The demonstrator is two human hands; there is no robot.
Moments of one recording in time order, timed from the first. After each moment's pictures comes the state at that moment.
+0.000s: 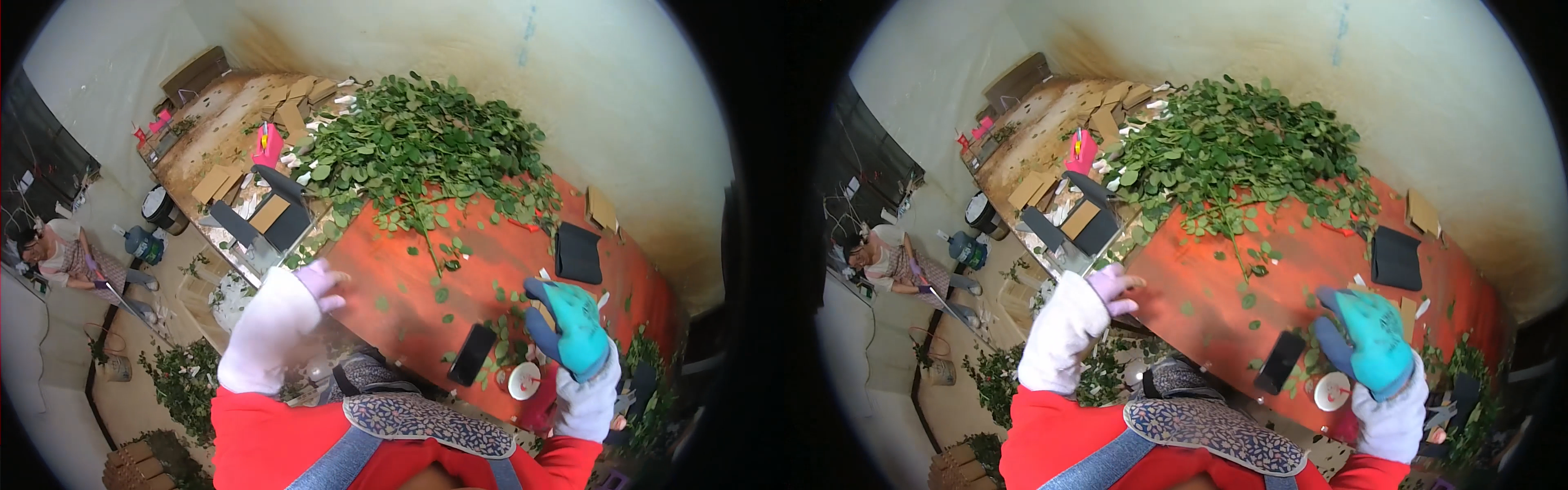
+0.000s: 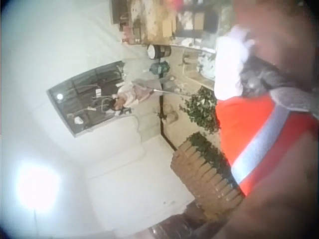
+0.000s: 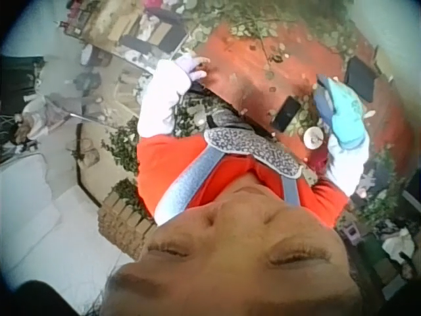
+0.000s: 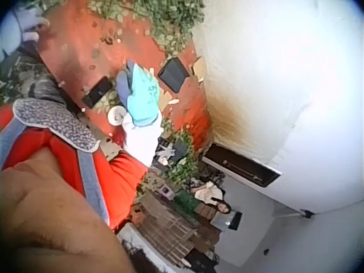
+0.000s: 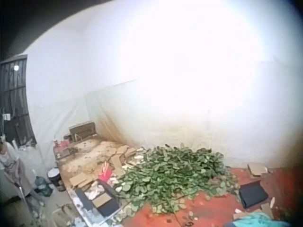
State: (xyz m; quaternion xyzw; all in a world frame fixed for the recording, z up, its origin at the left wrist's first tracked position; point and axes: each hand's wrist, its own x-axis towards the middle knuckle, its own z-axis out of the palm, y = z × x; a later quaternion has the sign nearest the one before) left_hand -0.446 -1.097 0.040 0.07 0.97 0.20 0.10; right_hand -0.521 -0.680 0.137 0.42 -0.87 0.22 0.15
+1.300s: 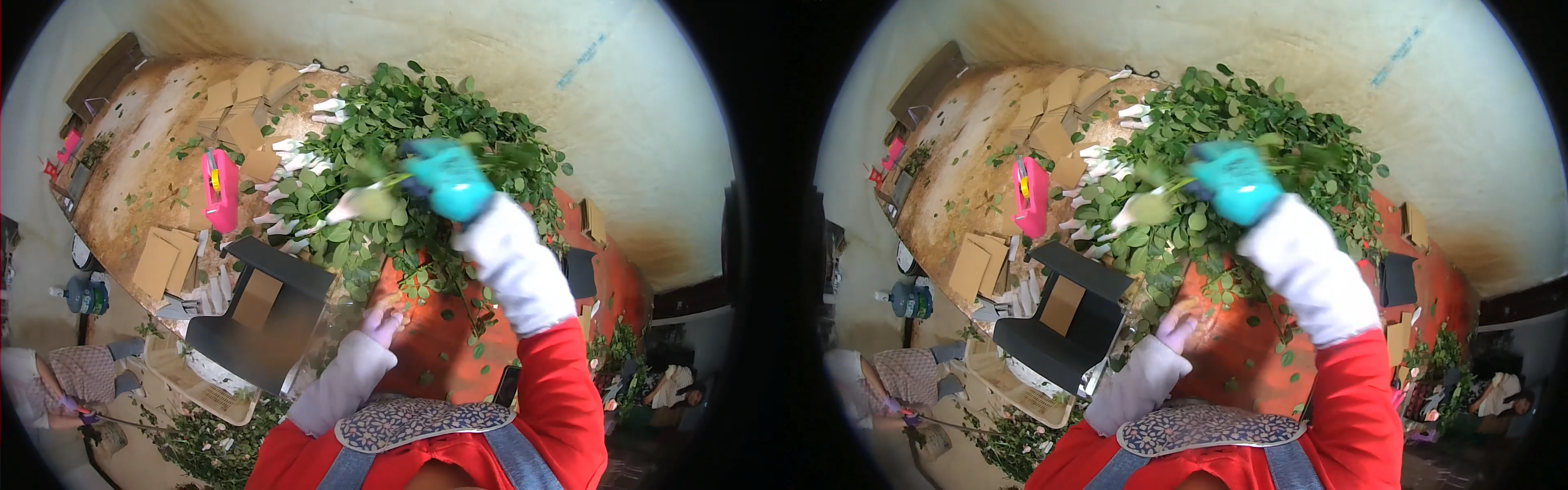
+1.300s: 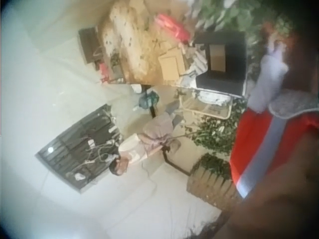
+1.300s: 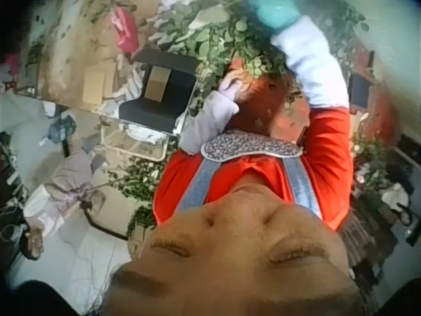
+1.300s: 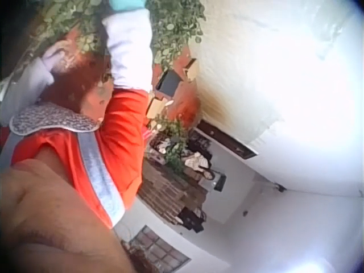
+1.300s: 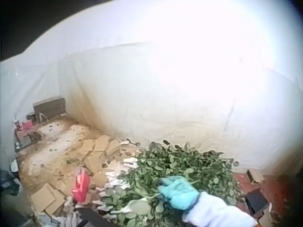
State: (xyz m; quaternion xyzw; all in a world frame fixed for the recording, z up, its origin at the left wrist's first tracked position) left_hand -0.612 -1.170 -0.183 -0.13 0.48 0.86 0.08; right_hand -0.868 -1.096 0.055 0.33 -0.85 0.38 -0.17
